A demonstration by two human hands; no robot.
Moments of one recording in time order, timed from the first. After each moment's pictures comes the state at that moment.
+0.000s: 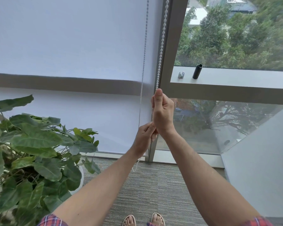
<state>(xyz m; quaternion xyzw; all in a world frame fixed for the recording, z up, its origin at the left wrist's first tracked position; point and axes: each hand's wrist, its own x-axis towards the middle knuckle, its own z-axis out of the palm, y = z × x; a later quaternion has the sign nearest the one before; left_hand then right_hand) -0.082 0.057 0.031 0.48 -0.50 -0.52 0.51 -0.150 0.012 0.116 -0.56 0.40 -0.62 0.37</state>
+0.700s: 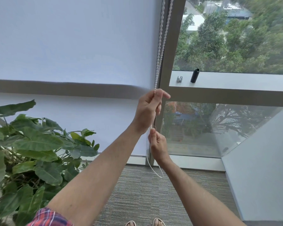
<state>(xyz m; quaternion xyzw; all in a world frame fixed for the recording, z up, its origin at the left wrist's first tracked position) -0.083 0.027 0.140 0.37 -0.54 -0.45 0.61 -0.158 0.058 0.007 -0.58 0.50 -0.48 0.42</state>
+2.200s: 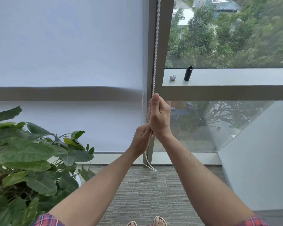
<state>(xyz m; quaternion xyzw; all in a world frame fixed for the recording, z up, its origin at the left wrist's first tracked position) -0.084 0.035 0.040 0.48 -0.55 -0.48 0.49 -0.154 0.001 0.108 -0.53 0.41 -0.64 0.37</state>
